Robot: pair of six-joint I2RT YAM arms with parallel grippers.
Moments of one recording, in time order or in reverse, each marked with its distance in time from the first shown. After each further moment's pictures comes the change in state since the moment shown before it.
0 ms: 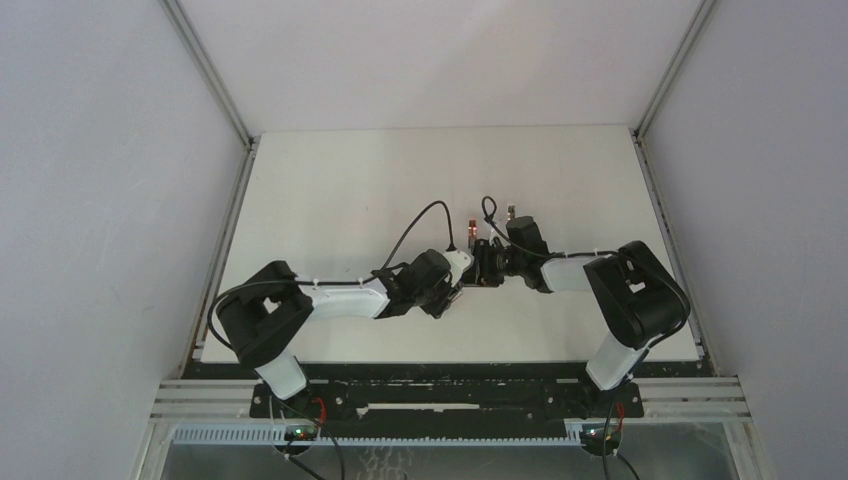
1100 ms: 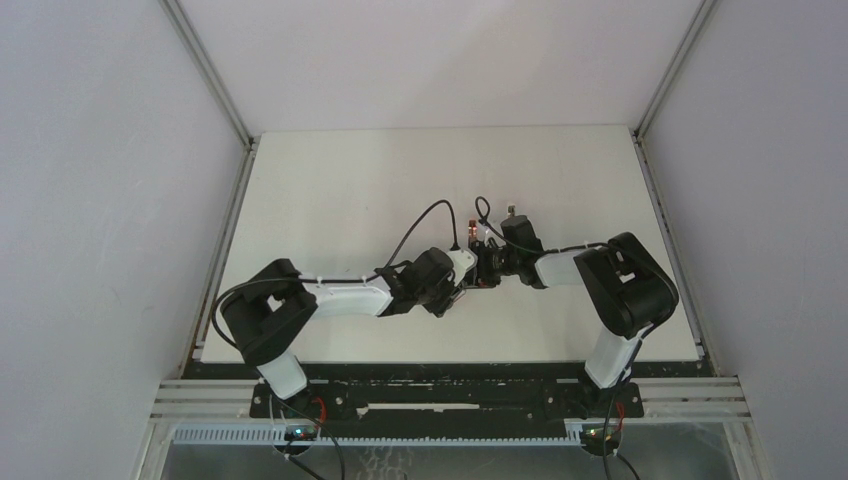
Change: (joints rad) left arm 0.000 0.025 0.031 -0.010 0.016 0.019; right arm 0.011 0.084 0.046 -0.019 -0.045 -0.021
